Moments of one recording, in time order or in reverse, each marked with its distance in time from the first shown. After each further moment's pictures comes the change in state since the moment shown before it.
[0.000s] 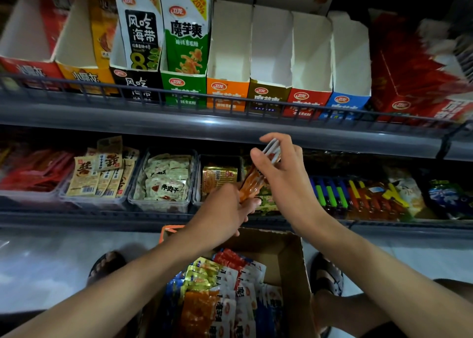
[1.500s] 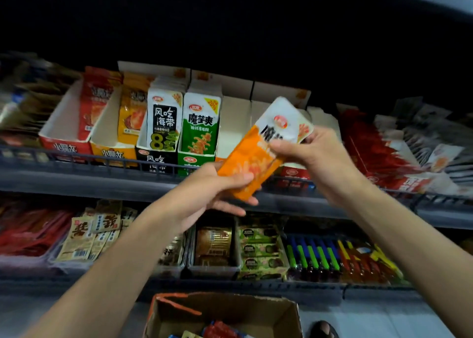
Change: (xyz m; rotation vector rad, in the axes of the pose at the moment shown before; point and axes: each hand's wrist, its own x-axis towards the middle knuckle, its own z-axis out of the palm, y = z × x) left_hand 0.018 0.075 -0.124 -0.703 -0.168 0.201; right_hand 0.075 -0.113 -0.063 0.189 -0.089 -0.206
